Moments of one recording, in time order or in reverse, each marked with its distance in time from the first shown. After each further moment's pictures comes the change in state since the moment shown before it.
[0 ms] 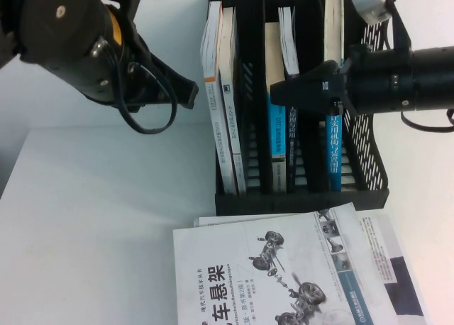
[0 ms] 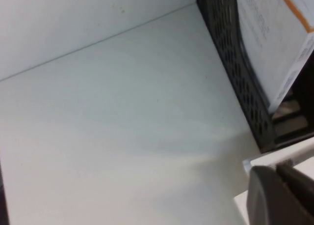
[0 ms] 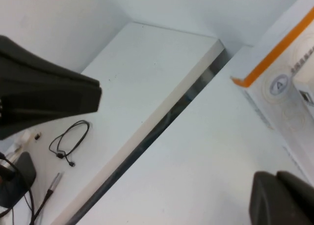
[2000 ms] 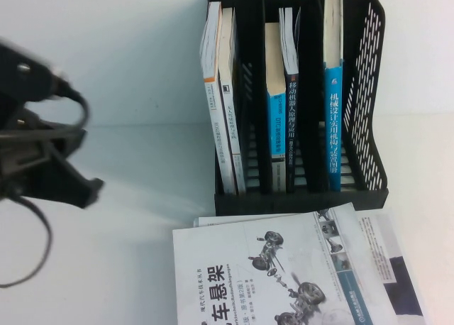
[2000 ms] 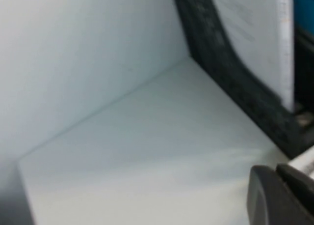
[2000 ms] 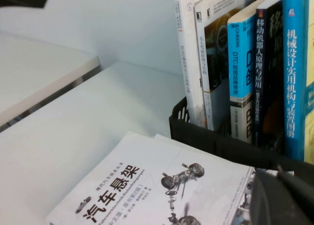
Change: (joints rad) right arm -0.002 -1.319 0.891 -0.547 -0.409 0.321; left arm 0.150 -0.472 0.679 -0.048 -0.597 0.249
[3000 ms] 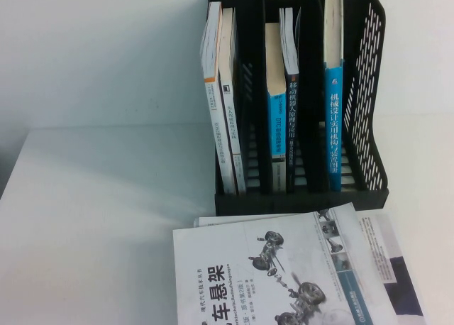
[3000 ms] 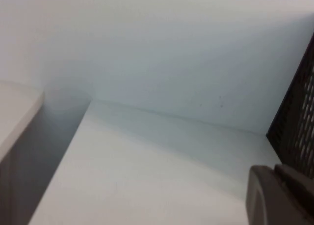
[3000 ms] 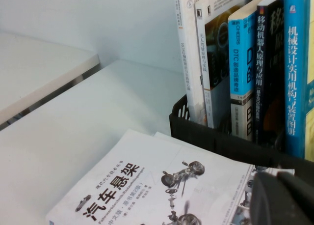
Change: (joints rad) right arm 0.000 0.000 0.006 0.000 0.001 0.000; left arm 0.450 -0.874 0.830 -0.309 -0.384 -0.186
